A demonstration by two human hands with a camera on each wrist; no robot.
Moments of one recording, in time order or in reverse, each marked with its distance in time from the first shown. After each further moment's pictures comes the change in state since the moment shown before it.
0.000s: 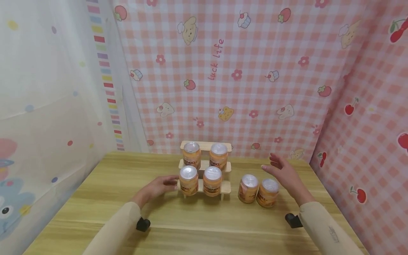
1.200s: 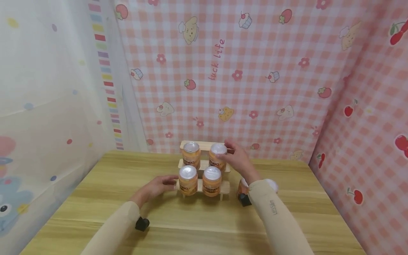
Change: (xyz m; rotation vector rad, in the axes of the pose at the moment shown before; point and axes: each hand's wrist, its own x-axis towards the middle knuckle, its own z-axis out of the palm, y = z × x) left_hand 0.001 -0.003 0.001 -0.017 0.007 0.003; right_hand 0.068 -0.080 0.101 0.086 -0.046 -0.070
